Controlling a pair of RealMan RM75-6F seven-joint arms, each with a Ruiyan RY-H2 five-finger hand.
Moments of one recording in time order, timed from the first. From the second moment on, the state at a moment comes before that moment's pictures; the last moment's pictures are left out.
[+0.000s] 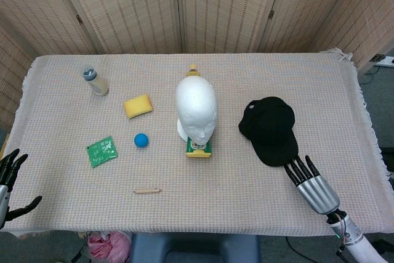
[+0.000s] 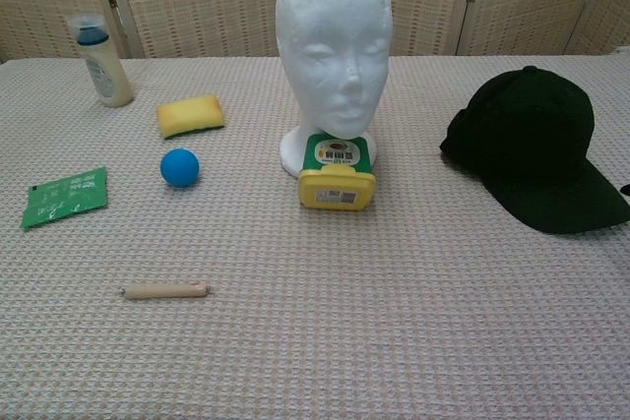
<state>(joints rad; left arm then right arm) -0.04 -1.04 -0.01 -1.63 1.60 1.60 -0.12 0.18 -1.77 -0.04 -0.39 -1.87 1.72 -0.16</state>
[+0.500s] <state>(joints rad) -0.04 -1.03 -0.01 -1.63 1.61 1.60 -0.14 0.26 -1.94 -0.04 -0.13 -1.79 1.68 -0.07</state>
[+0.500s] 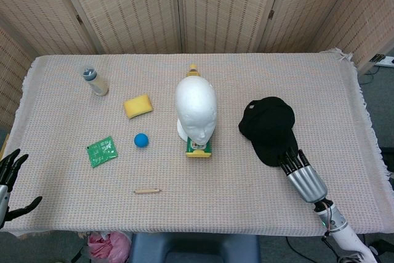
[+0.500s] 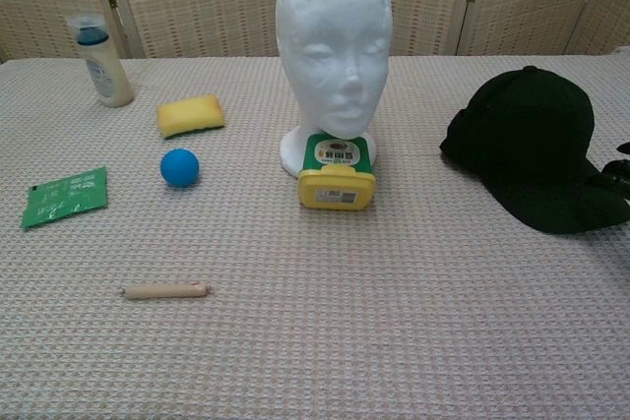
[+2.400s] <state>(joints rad) -0.02 -1.00 0.00 -1.61 1.61 1.61 -0.12 0.36 -2.03 -0.08 -0.07 -1.70 1.53 -0.13</state>
